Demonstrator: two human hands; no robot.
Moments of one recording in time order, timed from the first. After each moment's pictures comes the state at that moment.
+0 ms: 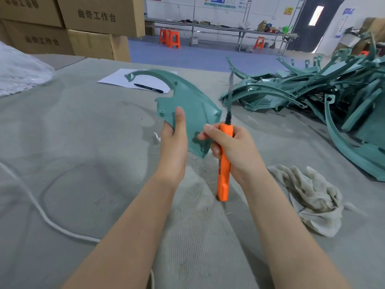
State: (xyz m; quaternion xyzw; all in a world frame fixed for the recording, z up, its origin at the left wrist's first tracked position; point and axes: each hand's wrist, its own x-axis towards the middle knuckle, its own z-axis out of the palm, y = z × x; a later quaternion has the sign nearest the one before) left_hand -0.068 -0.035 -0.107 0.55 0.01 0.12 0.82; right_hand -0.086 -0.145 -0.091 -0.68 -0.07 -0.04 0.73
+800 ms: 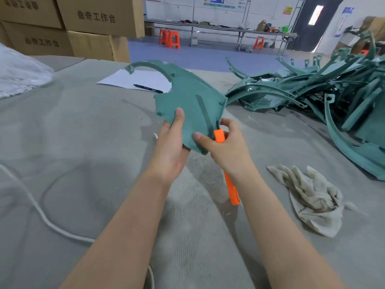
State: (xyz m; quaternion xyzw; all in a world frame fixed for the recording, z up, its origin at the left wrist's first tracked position) left_hand -0.069 -0.025 -0.100 0.46 -0.03 0.02 0.89; right_hand -0.081 -0.138 -0.099 -0.78 0.01 -0.11 0.61
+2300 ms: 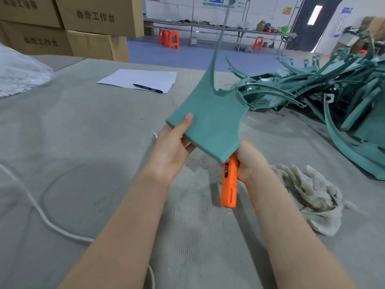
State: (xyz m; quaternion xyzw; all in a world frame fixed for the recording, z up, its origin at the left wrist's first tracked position) left_hand -0.059 -0.022 -0.110 0.42 -0.02 -0.03 0.90; right_hand -0.071 -0.157 -0.101 -0.52 0.12 0.07 0.85
